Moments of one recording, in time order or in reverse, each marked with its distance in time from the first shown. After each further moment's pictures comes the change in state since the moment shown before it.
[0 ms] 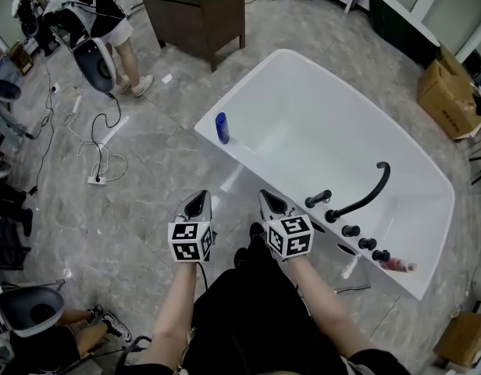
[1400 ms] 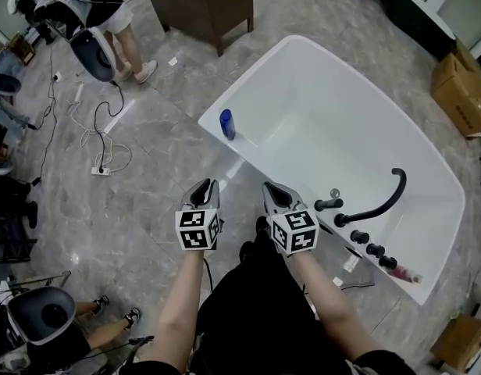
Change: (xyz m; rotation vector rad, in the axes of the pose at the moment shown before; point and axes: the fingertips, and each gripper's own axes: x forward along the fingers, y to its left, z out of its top) left arm 0.067 0.022 -0.006 -0.034 0.059 0.040; right arm 0.047 -0.024 0.006 0.005 0.044 0.029
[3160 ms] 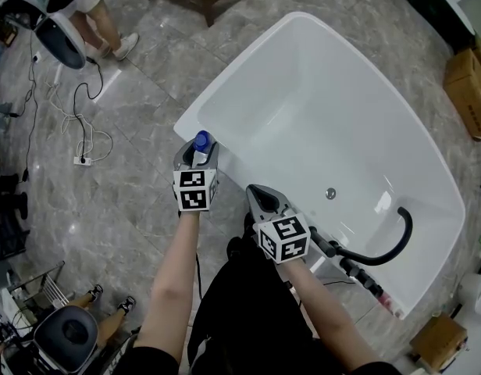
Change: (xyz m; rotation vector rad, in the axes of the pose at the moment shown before) left arm 0.227 0.039 0.037 0.098 0.068 0.040; right arm 0.102 -0.070 0.003 0.090 0.137 0.094
